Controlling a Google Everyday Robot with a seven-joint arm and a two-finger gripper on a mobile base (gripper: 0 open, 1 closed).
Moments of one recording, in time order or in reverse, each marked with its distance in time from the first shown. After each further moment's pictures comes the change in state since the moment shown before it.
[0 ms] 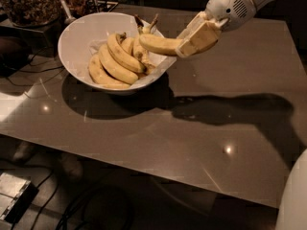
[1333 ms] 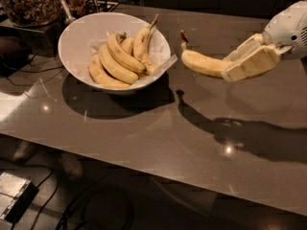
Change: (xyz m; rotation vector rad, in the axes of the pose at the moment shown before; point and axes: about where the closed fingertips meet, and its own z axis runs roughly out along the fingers) arm 0.077 0.067 -0.052 0.098 -0.033 0.146
